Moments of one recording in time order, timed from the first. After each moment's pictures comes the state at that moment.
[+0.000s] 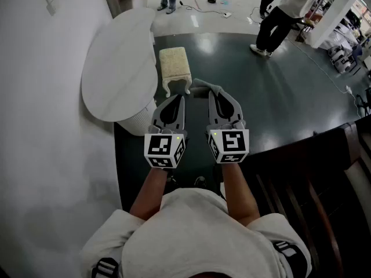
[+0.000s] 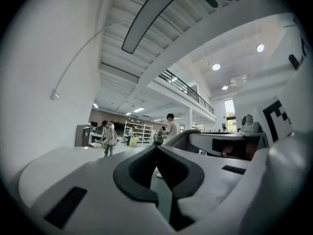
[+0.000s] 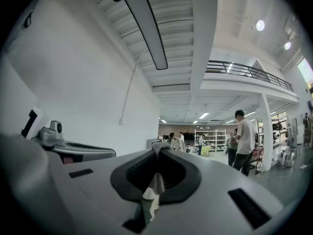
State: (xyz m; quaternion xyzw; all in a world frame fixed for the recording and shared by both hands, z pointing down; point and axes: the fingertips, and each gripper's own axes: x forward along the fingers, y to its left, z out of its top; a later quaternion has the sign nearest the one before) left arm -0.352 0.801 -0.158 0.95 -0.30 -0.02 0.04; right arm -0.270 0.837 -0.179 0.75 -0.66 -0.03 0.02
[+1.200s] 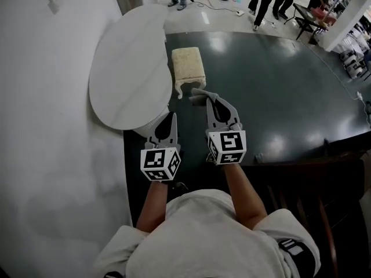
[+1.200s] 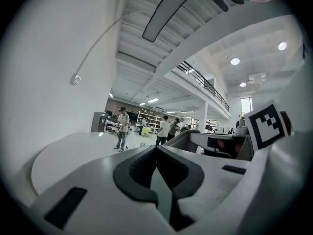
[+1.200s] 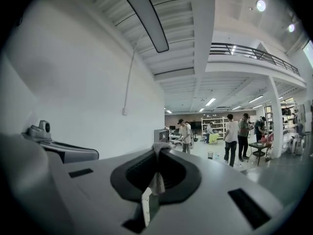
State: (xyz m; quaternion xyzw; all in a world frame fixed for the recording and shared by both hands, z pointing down) left arm -0.420 0.715 -0.072 0.92 -0.36 0.02 0.11; right arm -0.300 0.730 -0.093 0.72 -0.70 0.04 0.04
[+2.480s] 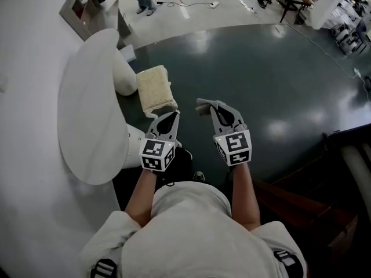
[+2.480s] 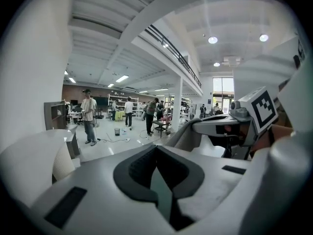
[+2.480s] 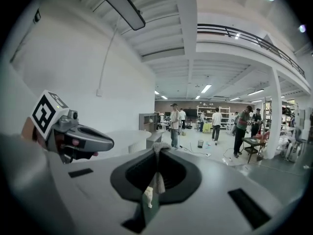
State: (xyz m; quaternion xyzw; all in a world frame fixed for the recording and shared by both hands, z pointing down) left arm -0.040 0.580 -0.003 0.96 -0.20 0.16 0.07; right arm 0.065 0.635 -0.023 0.71 -0.68 0.10 0.11
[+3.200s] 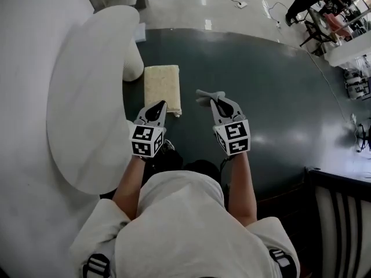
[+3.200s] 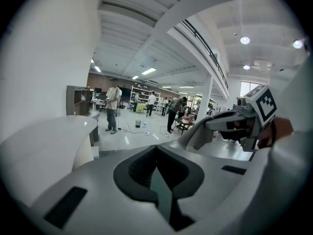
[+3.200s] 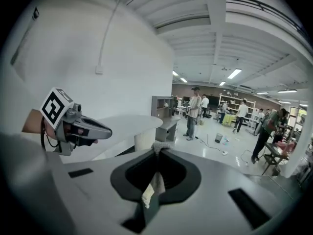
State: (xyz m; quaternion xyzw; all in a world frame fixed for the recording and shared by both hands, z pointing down) left arm -0.084 0.297 0.055 0.92 -0.31 0.17 0.16; right arm 0.063 0.350 0.021 0.62 -0.74 0.13 0.23
